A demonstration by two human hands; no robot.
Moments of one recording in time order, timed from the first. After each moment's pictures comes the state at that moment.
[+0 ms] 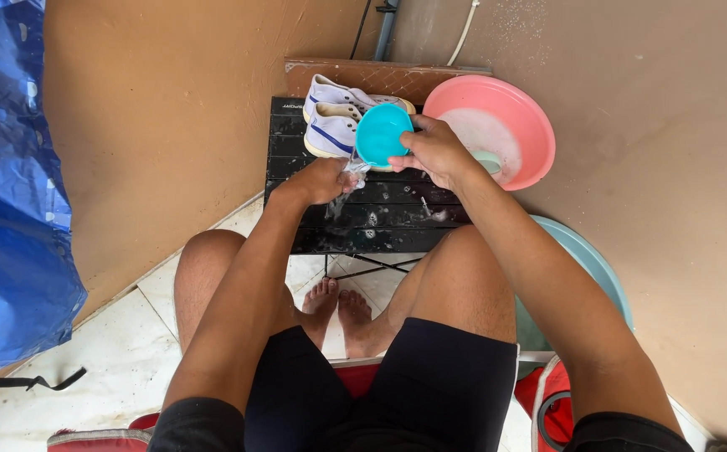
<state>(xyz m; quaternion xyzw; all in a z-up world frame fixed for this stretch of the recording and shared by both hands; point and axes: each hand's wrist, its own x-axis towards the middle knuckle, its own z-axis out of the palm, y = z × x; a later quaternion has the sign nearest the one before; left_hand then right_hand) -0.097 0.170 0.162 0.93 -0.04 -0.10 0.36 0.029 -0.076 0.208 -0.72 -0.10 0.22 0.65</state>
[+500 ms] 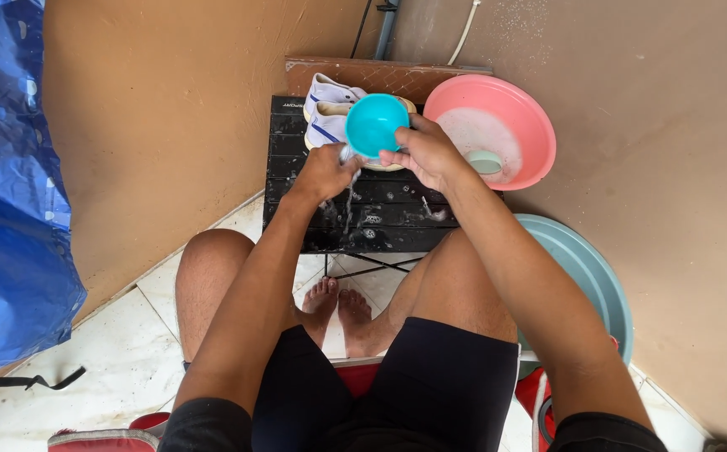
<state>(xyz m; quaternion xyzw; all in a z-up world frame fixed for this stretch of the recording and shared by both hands) -0.052 0.176 0.107 0.88 0.05 0.10 0.46 0.035 -0.058 0.191 -0.66 -0.08 0.24 0.71</state>
